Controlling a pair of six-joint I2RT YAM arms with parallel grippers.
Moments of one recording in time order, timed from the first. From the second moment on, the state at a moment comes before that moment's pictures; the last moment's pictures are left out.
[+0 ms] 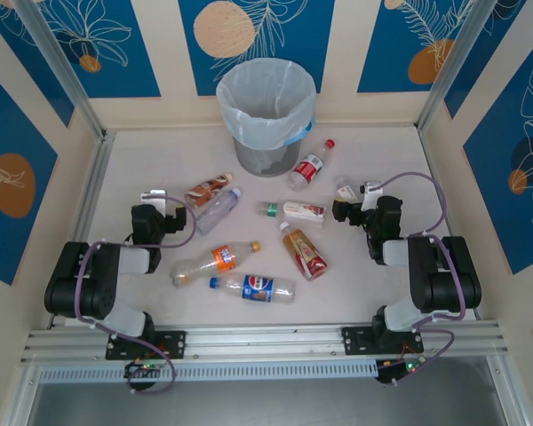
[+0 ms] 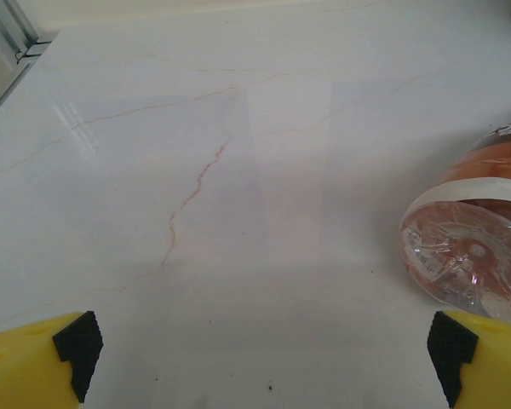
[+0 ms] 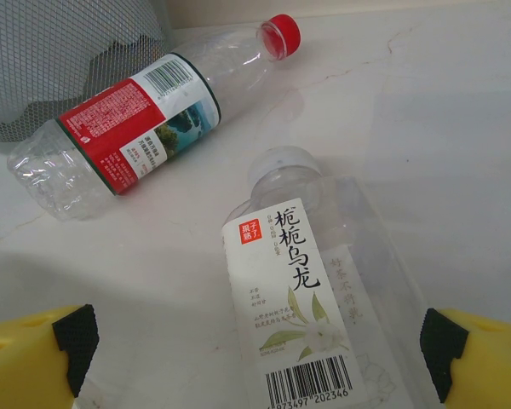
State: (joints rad) left arm -0.08 1.52 0.37 0.72 -0.12 0.04; right arm -0.01 1.52 0.40 0.69 -0.22 0.06
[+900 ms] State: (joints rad) left arm -0.09 1.15 0.47 0.29 -0.16 -0.01; right arm -0.01 1.25 0.43 0.51 -0.27 0.08
